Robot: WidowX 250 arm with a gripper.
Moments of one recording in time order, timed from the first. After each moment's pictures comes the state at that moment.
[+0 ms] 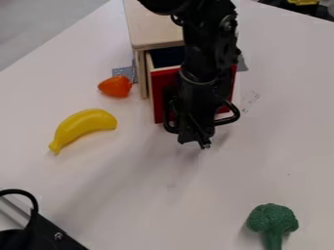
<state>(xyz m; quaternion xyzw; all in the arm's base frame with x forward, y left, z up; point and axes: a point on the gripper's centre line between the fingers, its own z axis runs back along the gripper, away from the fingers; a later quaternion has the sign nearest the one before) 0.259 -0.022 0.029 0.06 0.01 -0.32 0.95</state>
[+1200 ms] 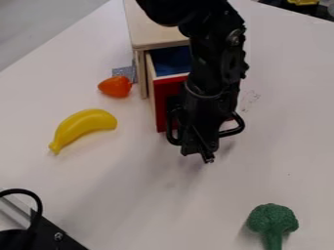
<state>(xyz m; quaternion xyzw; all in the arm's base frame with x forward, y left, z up) 0.248 -0.033 0.027 0.06 0.01 -0.34 0.94</state>
